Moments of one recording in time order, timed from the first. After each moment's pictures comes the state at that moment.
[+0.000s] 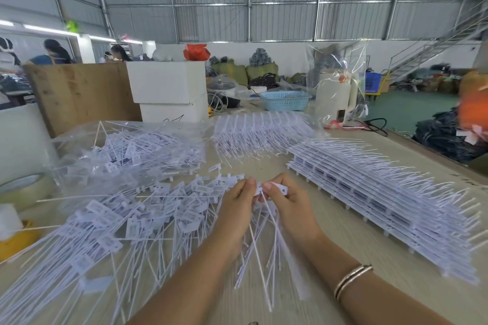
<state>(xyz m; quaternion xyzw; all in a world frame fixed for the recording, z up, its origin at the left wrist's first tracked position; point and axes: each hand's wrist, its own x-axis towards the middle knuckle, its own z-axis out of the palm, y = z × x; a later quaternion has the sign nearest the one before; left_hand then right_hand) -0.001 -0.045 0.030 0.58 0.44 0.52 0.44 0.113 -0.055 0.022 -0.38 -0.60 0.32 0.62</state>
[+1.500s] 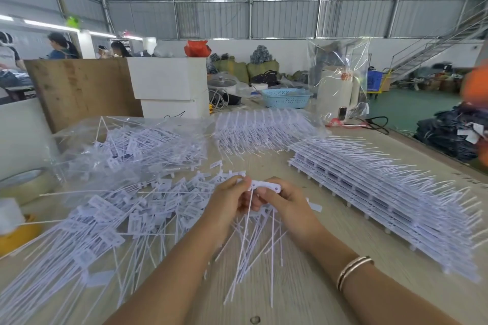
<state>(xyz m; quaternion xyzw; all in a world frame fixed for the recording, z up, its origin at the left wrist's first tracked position) -0.025 -0.035 0.037 0.54 0.41 0.50 0.54 0.113 -0.055 0.023 -0.34 -0.61 0.42 0.58</state>
